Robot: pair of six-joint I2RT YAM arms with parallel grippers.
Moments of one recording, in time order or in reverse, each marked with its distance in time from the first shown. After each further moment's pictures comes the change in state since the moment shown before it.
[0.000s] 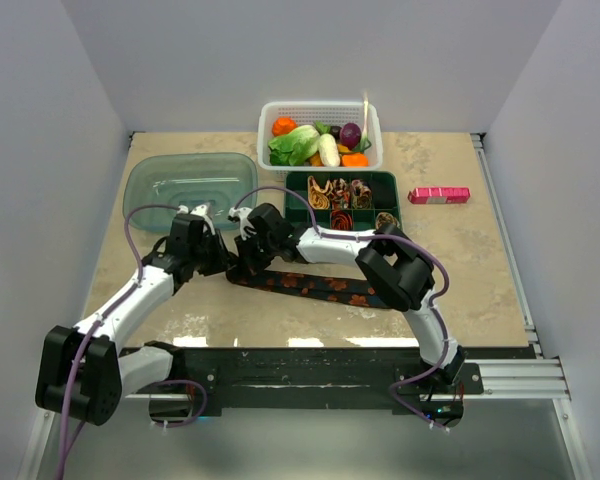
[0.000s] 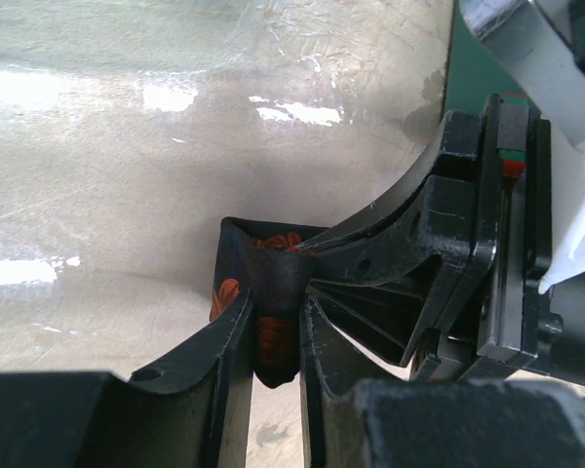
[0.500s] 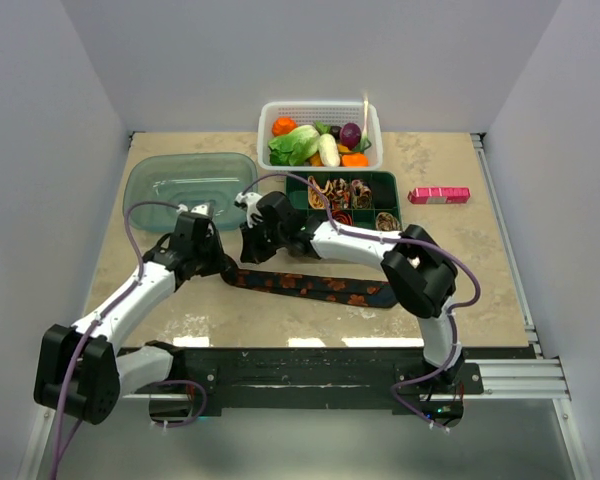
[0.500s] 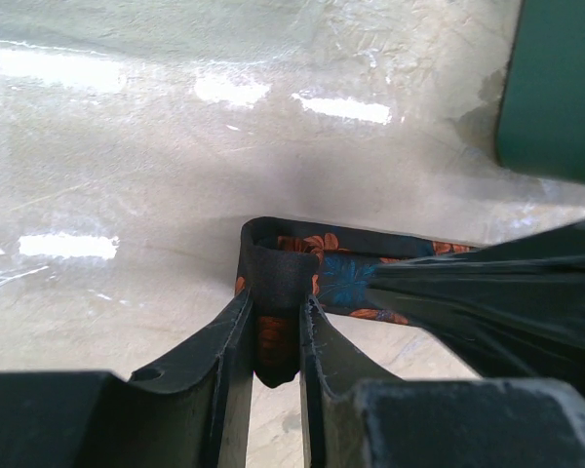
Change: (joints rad) left arm -0.033 0.005 0.051 -0.114 -0.134 0.003; right arm -0.023 -0.144 -0.047 -0.015 0.037 -0.013
